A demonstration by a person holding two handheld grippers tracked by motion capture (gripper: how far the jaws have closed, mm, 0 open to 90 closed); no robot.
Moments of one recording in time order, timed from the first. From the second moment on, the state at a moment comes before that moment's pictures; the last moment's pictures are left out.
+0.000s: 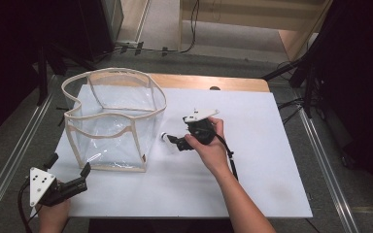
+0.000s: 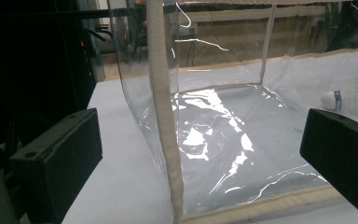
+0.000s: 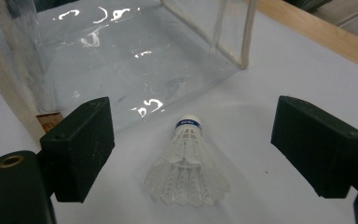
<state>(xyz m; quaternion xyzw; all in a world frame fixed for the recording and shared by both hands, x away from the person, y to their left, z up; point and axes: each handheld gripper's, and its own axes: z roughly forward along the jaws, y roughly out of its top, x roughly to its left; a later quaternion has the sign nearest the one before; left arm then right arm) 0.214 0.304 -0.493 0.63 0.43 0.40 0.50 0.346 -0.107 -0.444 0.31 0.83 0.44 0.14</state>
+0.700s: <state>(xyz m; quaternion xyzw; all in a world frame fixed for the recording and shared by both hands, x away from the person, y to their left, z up) 0.214 0.305 -0.492 0.63 0.43 0.40 0.50 0.376 -0.068 -0.468 0.34 0.87 0.35 0.09</state>
